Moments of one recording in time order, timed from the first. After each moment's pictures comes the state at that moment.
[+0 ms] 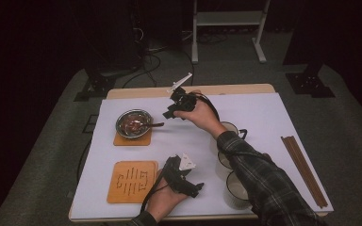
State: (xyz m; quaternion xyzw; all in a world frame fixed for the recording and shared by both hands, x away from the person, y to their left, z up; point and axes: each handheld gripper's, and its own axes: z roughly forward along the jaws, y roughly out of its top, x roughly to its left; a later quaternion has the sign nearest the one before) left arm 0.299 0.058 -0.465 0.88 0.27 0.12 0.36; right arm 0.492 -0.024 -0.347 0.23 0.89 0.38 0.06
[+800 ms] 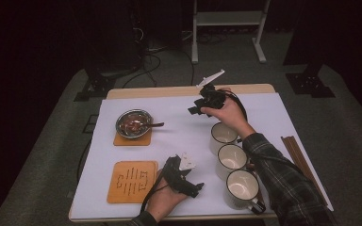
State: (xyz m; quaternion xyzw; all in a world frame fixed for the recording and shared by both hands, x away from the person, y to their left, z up) left arm 0.300 0.058 -0.465 0.88 0.27 0.12 0.36; right arm 0.488 -0.109 -0.338 0.28 0.87 0.38 0.09
